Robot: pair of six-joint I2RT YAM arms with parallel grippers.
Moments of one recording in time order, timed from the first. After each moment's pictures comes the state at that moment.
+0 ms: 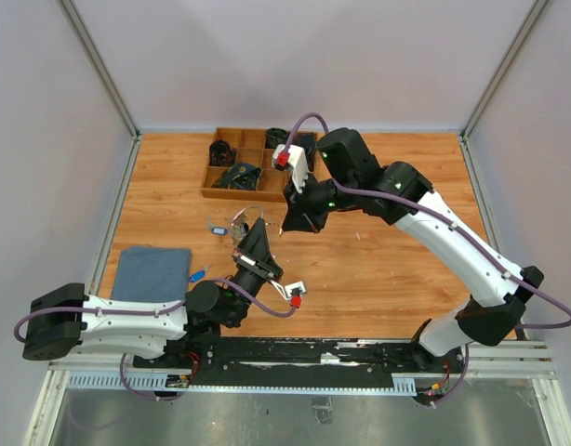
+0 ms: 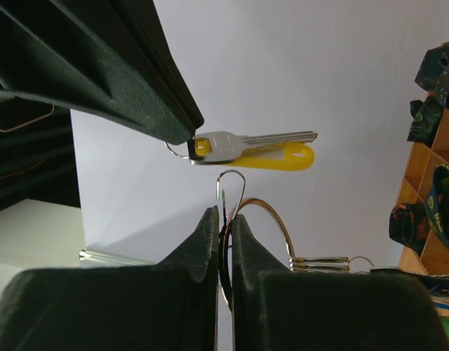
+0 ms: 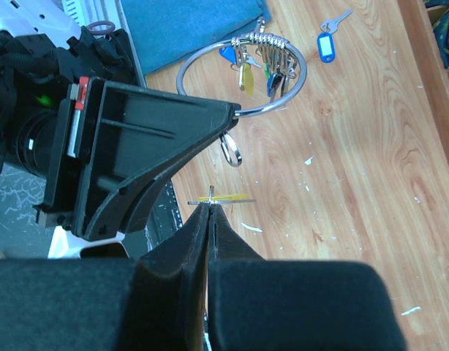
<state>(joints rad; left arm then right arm) -1.36 1.00 0.35 1.03 -0.80 1.91 0.86 1.48 1.80 -0.98 -0.47 -0.11</state>
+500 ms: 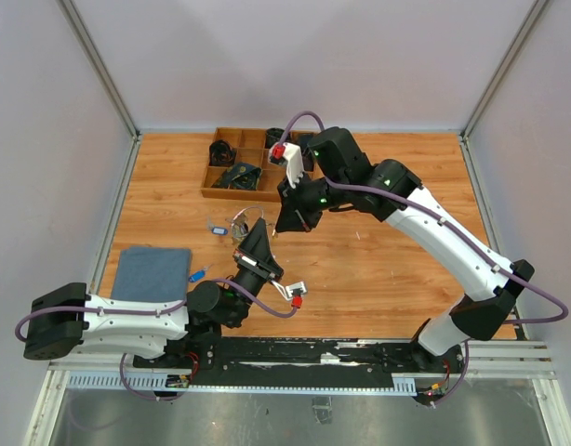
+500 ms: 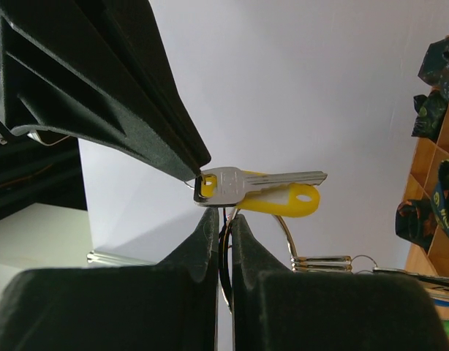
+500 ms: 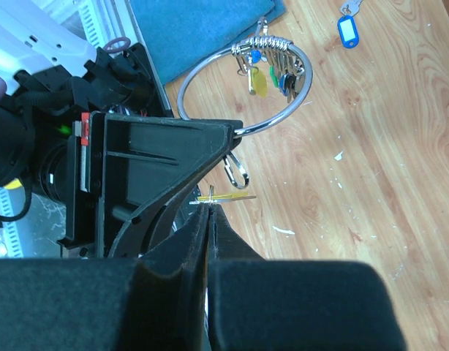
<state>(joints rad) -1.36 1.02 0.35 1.05 -0.80 1.95 0.86 1.54 1.81 -0.97 -0.49 0.04</state>
